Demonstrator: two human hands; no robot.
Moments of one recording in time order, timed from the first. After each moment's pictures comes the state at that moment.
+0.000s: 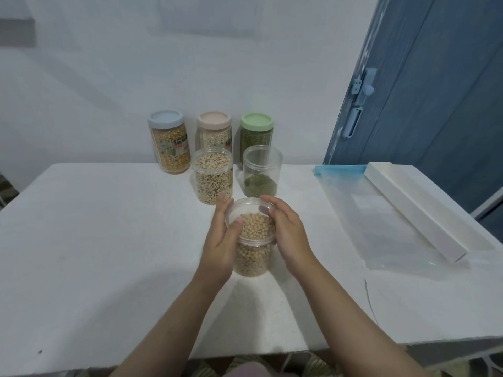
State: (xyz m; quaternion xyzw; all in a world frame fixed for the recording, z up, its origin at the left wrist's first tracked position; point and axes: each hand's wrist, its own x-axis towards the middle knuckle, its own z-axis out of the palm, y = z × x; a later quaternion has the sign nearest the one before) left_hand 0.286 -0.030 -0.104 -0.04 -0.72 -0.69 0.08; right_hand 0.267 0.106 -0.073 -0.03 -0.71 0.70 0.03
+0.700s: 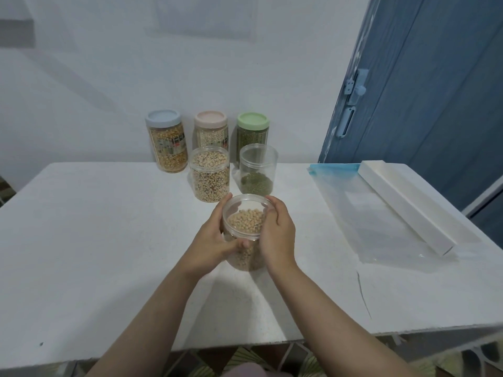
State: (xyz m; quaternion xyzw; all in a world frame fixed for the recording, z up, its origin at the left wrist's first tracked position) left_hand 0.276 -0.060 -0.107 -0.14 -0.74 -0.66 -0.05; right_hand 0.280 0.081 -0.078 -0.11 -0.74 0.65 0.15
